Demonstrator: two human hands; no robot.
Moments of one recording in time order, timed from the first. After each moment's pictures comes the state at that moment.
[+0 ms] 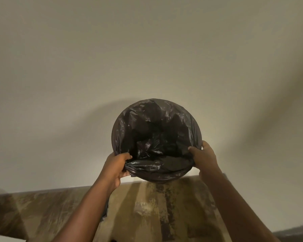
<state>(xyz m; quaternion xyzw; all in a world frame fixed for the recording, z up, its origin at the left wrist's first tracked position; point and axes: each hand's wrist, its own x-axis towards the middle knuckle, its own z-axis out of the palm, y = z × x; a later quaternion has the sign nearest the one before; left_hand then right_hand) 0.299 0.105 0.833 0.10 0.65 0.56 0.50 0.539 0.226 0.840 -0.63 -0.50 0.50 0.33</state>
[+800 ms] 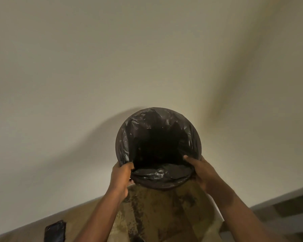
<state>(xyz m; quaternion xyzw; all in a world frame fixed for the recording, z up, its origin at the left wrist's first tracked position) 0.500 0.319 0.772 0.14 0.68 0.49 0.53 0.751 0.365 0.784 -0.60 -0.32 0.64 0.35</state>
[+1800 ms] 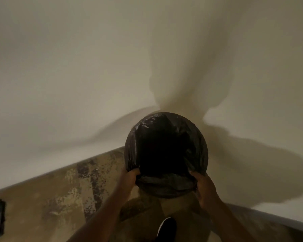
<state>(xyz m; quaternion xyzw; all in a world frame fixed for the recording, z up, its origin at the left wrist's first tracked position) 0.756 0.493 0.463 0.12 0.69 0.32 0.64 1.006 0.504 0.462 -0.73 -0.13 0.59 0.31</state>
